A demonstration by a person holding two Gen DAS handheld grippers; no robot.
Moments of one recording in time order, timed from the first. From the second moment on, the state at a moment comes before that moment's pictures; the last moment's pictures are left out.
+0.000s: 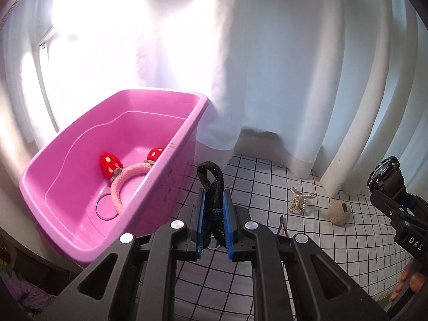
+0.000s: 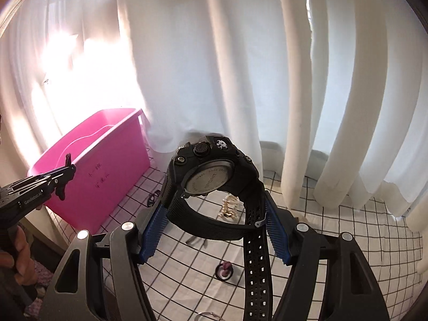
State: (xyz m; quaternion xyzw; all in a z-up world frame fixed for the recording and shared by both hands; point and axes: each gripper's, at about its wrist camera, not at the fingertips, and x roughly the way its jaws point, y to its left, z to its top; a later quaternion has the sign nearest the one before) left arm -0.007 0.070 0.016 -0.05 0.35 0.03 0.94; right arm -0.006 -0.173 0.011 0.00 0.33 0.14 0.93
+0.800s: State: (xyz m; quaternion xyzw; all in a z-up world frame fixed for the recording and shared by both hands) left arm 0.009 0.254 0.035 -0.10 0.35 0.13 0.92; right arm 0.085 0.090 0.079 -0.05 0.32 0.37 0.87
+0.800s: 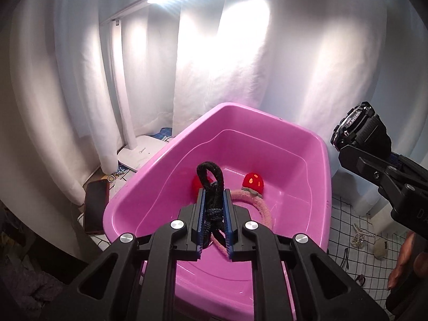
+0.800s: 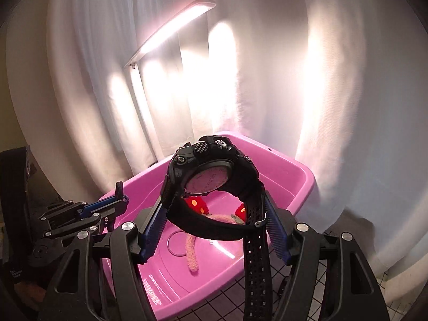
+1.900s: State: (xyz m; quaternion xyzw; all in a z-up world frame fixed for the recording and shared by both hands) left arm 0.083 0.295 -0.036 -0.13 0.52 0.12 0.84; right arm 0.203 0.199 -0.023 -0.12 0.55 0.31 0.76
